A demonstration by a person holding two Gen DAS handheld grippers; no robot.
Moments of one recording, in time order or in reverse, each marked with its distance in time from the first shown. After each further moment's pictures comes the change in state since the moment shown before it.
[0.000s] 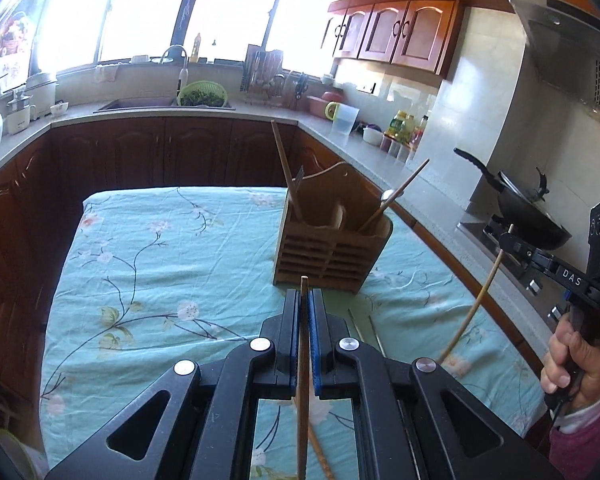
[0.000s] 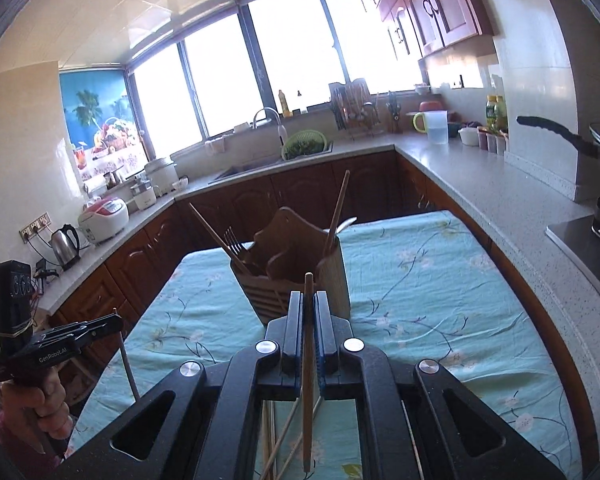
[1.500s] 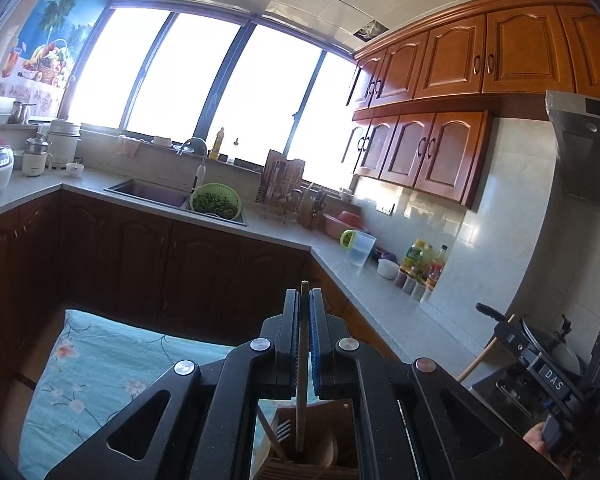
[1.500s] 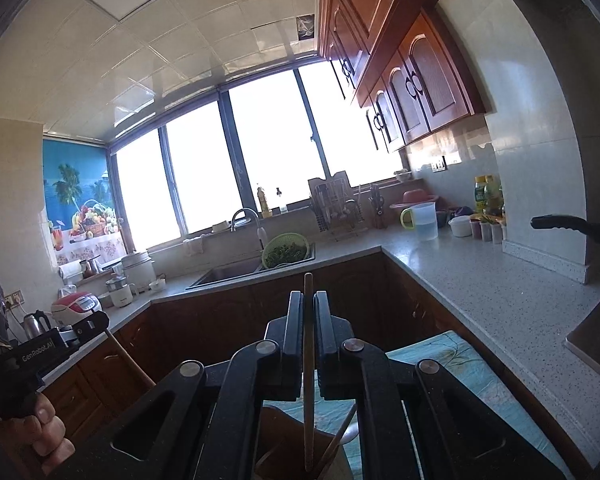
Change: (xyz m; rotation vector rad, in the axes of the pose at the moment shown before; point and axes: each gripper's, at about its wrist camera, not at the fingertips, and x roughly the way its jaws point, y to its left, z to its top) left arm 0.109 0.005 0.100 -0.102 -0.383 0.049; right arm 0.074 -0.005 0.110 0.049 -0.342 -0.066
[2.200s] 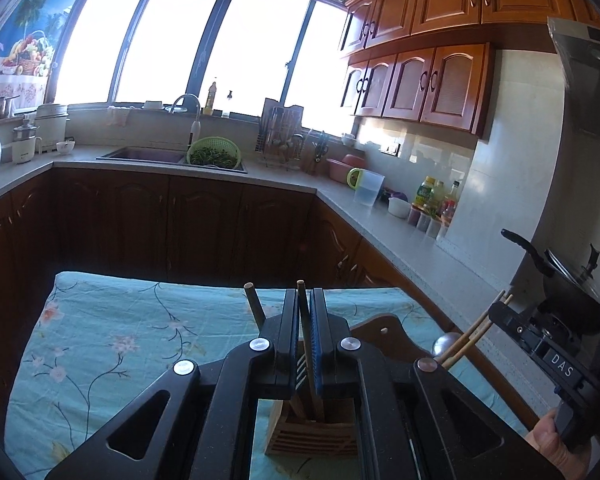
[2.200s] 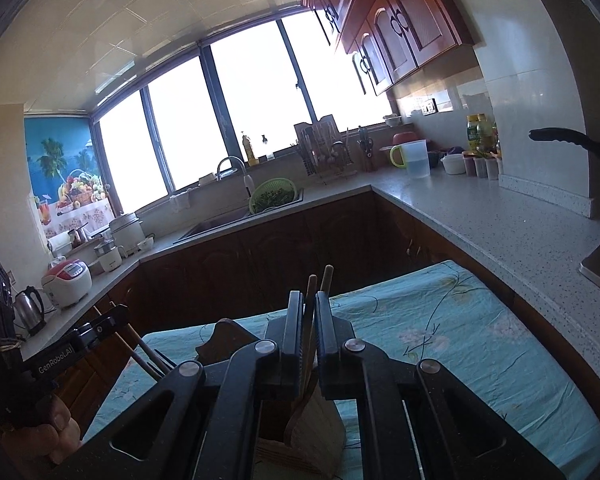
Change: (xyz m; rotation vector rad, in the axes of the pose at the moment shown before) left arm 0.070 -0.008 -0.041 0.081 0.160 0.021; right arm 0.035 -0.025 -0.070 0.038 0.177 -0.030
